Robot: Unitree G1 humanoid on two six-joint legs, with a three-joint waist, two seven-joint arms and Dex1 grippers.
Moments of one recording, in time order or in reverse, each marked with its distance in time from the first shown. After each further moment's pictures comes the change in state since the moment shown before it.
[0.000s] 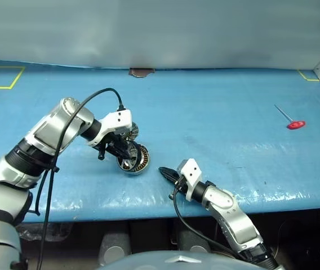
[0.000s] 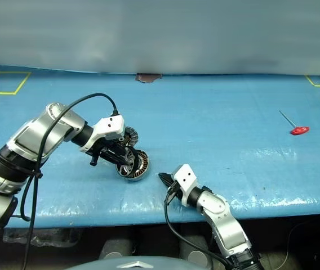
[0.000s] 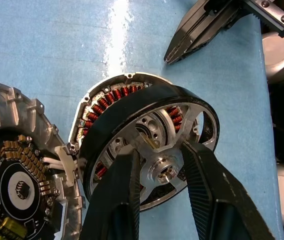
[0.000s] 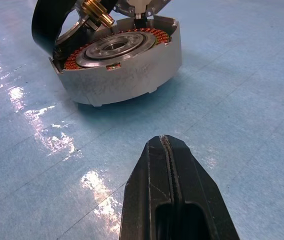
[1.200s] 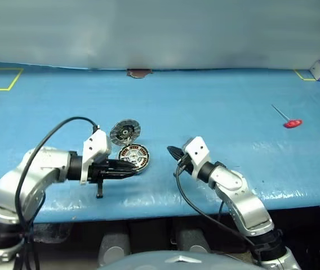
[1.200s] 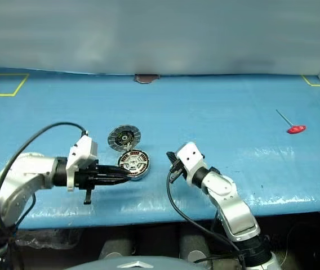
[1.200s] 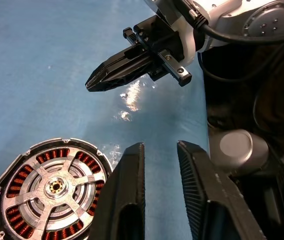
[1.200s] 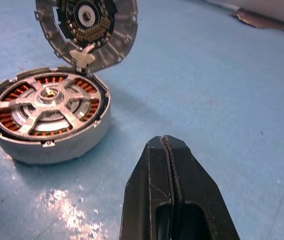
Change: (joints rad) left arm 0.787 -0.132 0.643 -0.575 -0.324 -0.004 0.332; right arm -0.177 -0.048 -0.051 -0.232 -0.027 0.329 -0.110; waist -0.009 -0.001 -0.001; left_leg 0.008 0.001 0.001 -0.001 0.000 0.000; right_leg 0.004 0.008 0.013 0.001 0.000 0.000
